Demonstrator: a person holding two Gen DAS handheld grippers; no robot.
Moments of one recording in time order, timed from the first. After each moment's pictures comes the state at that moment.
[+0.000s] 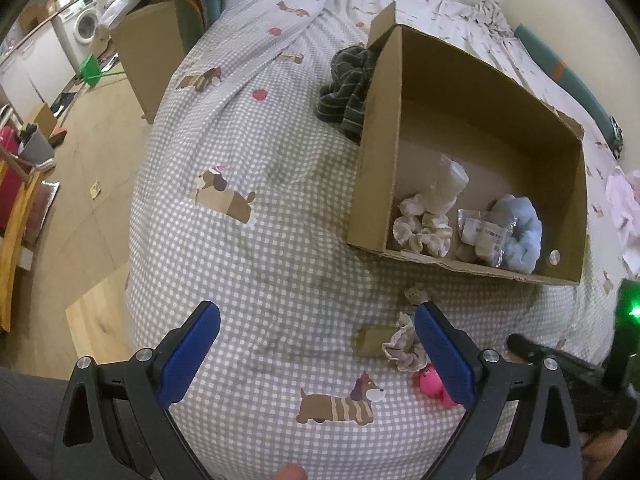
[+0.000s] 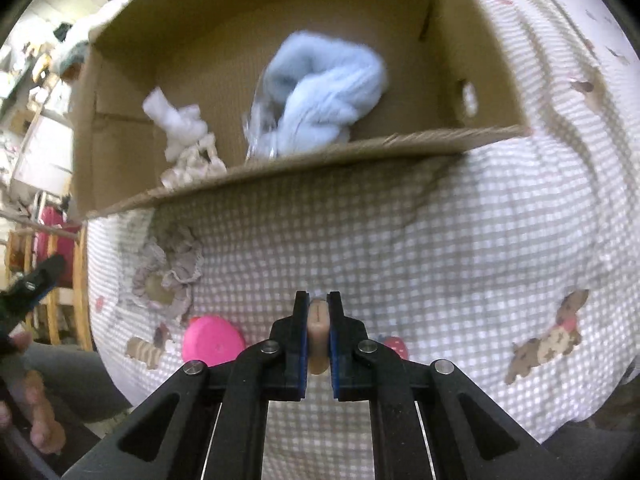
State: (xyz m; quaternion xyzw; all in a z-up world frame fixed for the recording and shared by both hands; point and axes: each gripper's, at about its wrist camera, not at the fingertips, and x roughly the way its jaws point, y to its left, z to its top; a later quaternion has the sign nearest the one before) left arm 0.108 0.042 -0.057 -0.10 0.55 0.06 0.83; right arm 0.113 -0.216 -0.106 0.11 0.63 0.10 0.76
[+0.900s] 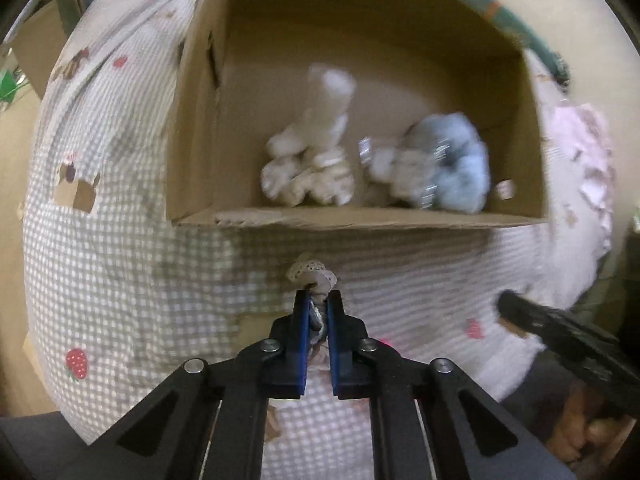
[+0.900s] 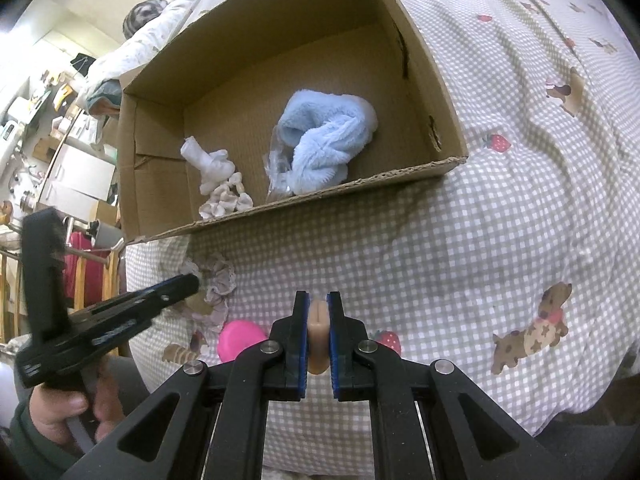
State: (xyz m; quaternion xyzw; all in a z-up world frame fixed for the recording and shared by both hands) left arm 0.131 -0.032 -0.095 -0.10 0.60 -0.10 0.79; right arm 0.105 -0.242 -0.079 0.15 0.59 0.12 0.78
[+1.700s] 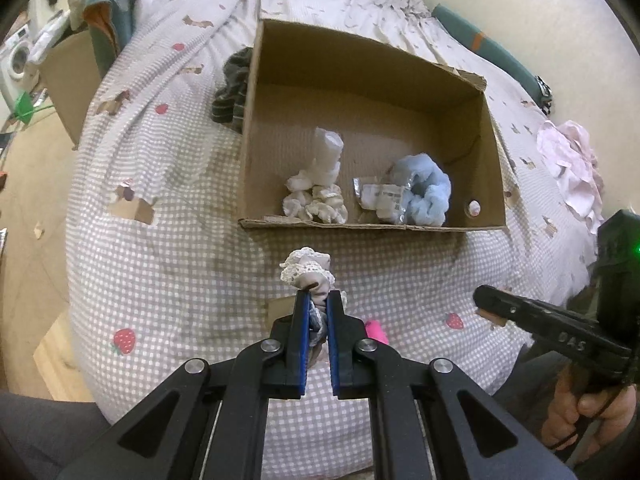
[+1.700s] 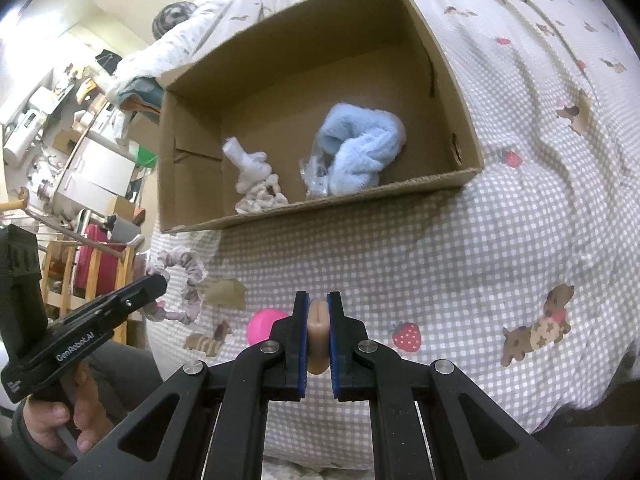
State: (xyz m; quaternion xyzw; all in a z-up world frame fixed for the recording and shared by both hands) left arm 0.085 -0.009 -0.040 -0.09 0.54 -0.07 0.84; right arm 0.082 -0.236 -0.053 0.15 0.56 0.16 0.80
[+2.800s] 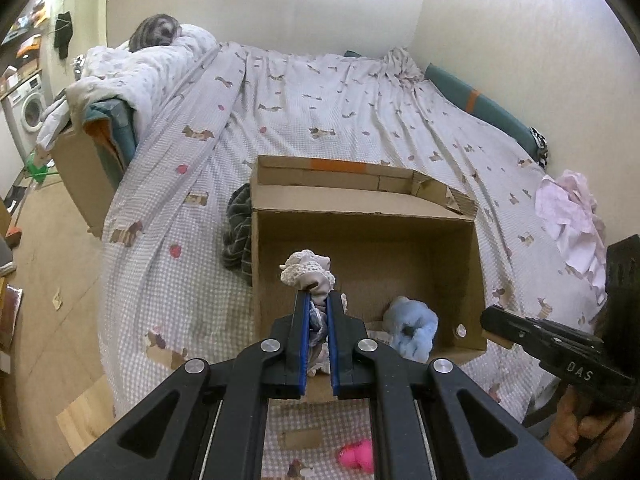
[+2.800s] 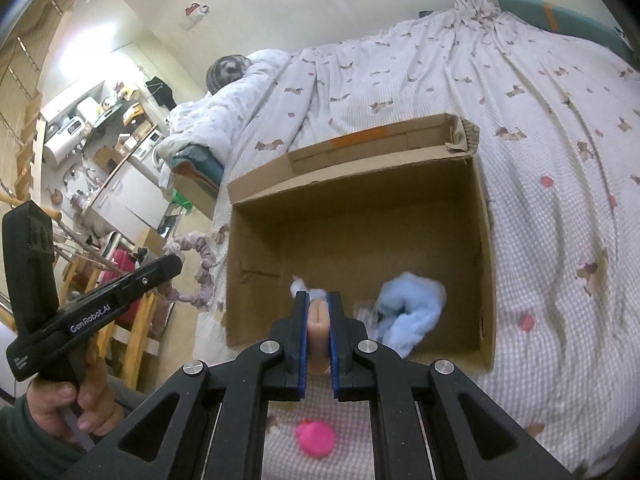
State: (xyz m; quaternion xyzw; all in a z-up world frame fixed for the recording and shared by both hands) left arm 0.172 -0.007 0.057 -0.06 0.43 -0.06 0.90; right arm 0.147 -0.240 0.043 0.15 0.46 0.21 0.85
